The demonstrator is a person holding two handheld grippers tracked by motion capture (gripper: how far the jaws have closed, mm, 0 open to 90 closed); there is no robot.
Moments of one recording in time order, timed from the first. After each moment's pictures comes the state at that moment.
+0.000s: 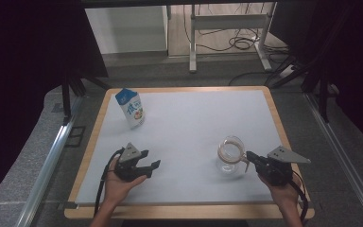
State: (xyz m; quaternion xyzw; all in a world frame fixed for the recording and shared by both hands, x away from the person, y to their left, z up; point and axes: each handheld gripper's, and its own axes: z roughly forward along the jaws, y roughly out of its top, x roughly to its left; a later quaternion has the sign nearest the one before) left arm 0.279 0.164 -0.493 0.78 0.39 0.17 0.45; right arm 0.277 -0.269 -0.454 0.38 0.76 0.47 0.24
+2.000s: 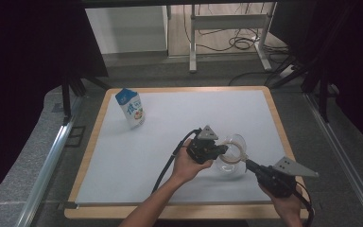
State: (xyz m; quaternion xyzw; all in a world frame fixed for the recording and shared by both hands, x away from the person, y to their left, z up) left arm 0.332 -0.024 -0.446 0.83 0.26 0.06 0.49; right arm 0.246 -0.274 -0.464 0.35 0.75 0.52 0.21
